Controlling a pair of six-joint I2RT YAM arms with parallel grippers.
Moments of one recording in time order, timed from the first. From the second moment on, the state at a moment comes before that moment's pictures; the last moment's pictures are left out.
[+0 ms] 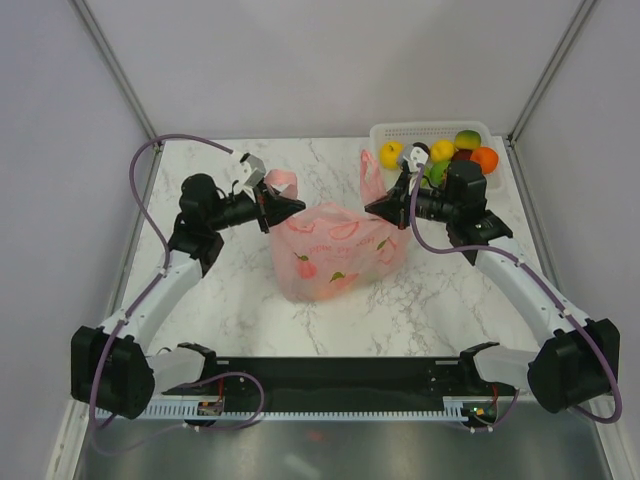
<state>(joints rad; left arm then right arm) -0.28 1.19 0.86 0.36 0.95 -0.14 0.31 1.23 0.99 -0.02 -0.82 -0.06</state>
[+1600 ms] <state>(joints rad) -0.91 1.39 1.18 -0.28 -0.21 0.54 0.36 1.25 1.03 -0.12 -0.91 -0.08</state>
